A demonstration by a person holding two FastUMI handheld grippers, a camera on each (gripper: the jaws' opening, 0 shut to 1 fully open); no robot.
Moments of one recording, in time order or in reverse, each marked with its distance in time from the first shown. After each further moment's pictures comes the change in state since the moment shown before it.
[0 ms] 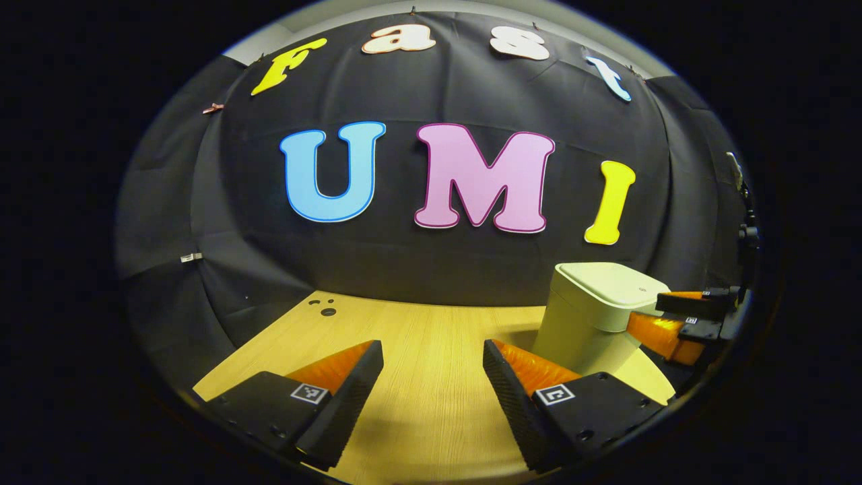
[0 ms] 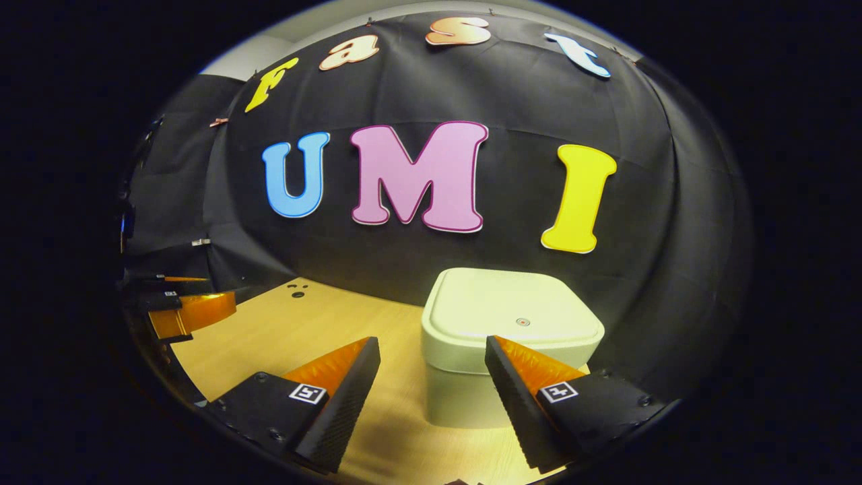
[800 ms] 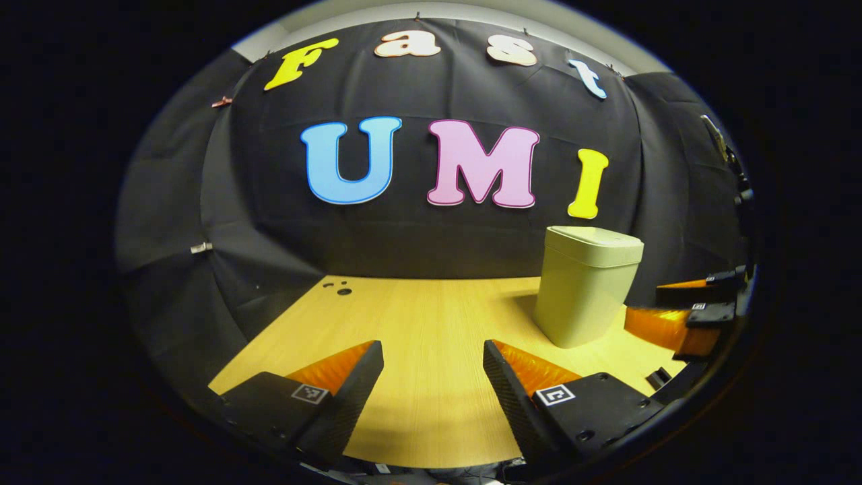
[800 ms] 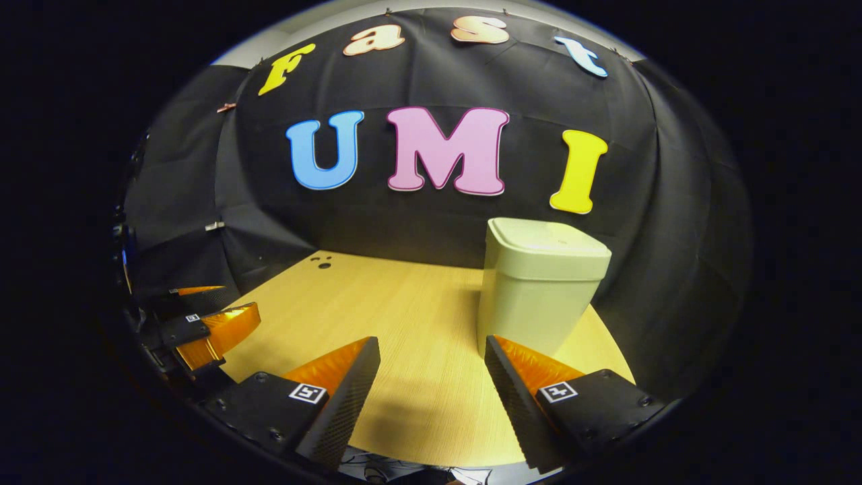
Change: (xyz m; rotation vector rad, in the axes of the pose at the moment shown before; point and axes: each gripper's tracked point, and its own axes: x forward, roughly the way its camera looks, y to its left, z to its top) left arm -0.109 0.076 -0.084 0.012 0.059 -0.067; right arm -0.110 0.123 -0.068 0.038 0.136 -0.046
